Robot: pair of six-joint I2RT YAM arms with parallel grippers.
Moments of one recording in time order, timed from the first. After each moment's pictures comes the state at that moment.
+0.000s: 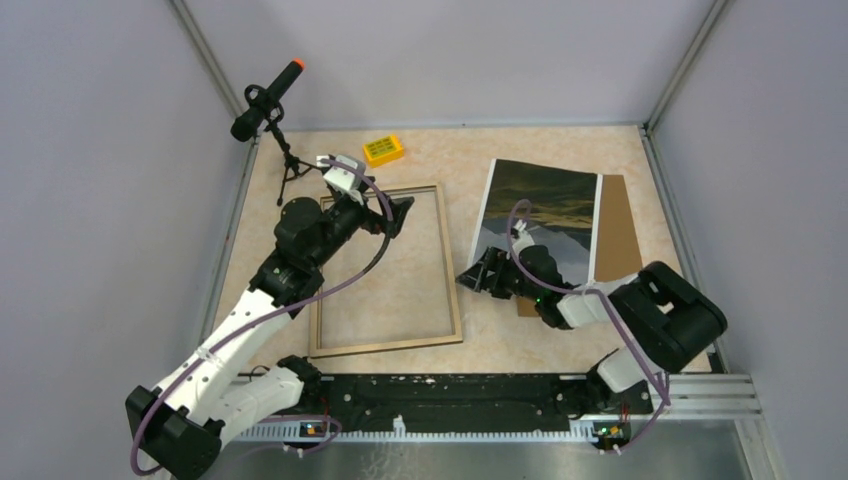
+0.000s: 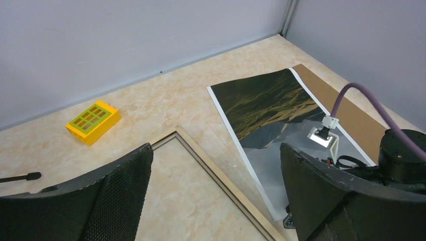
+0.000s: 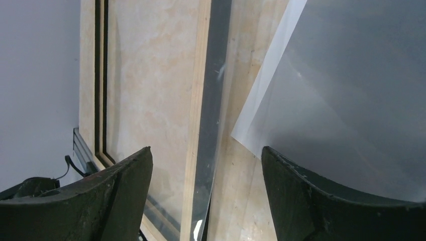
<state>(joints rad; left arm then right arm) -0.53 0.93 0.86 0.10 0.12 -0.10 0.61 1.47 0.35 0.67 -0.21 0.85</state>
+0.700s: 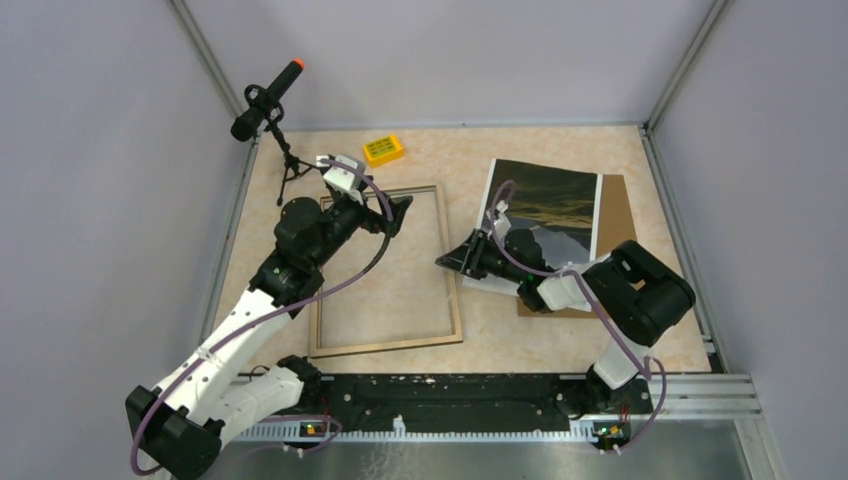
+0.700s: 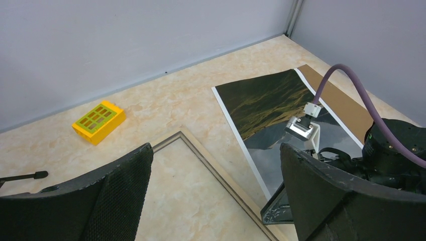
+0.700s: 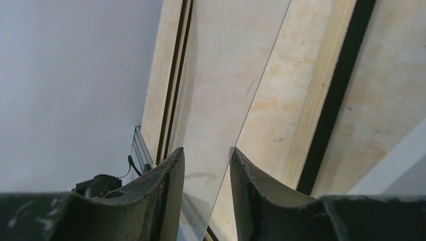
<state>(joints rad) -0.53 0.93 0.86 0.10 0.09 -0.09 0.64 1.68 0.51 0.91 -0.37 0.97</state>
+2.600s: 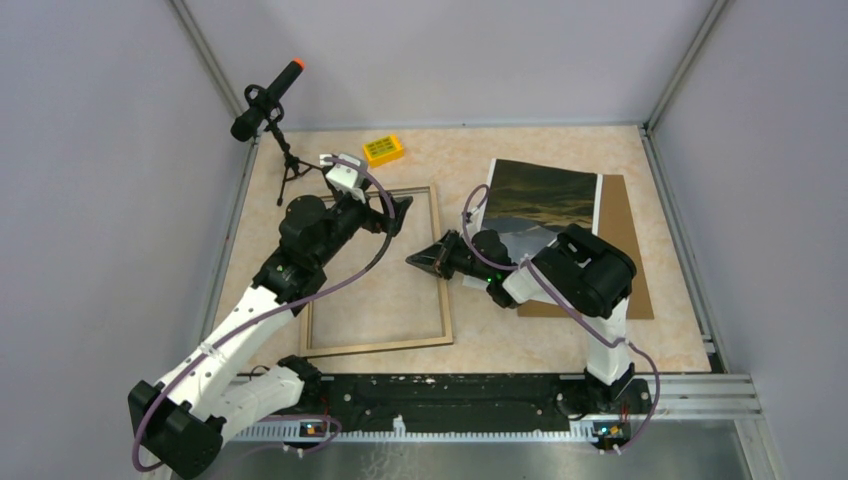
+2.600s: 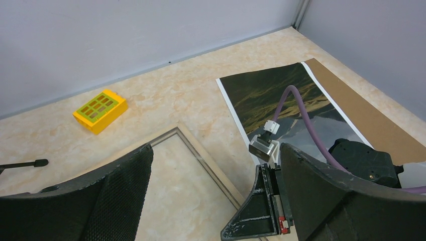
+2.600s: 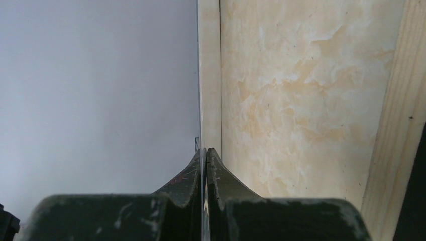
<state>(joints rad) -0.53 0.95 0.86 0.09 0.07 -0.10 0.76 1.99 0.73 1.08 -0.32 1.37</state>
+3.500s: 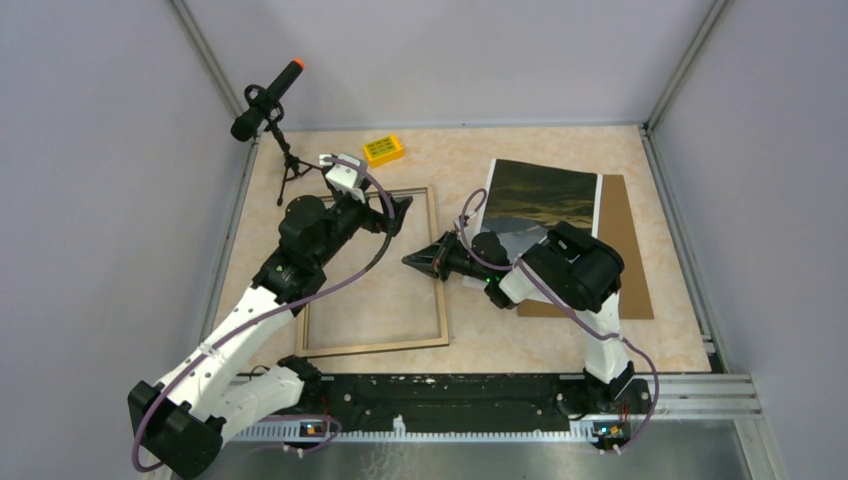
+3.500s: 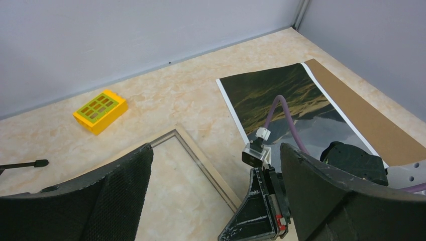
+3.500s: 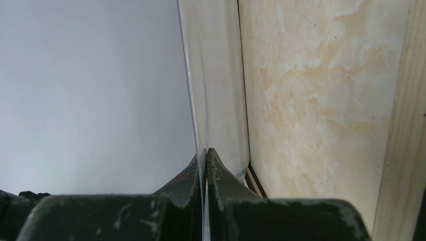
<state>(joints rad) -0.53 0.95 0.86 0.09 0.07 -0.10 0.76 2.07 0.75 1.20 -0.39 1.55</state>
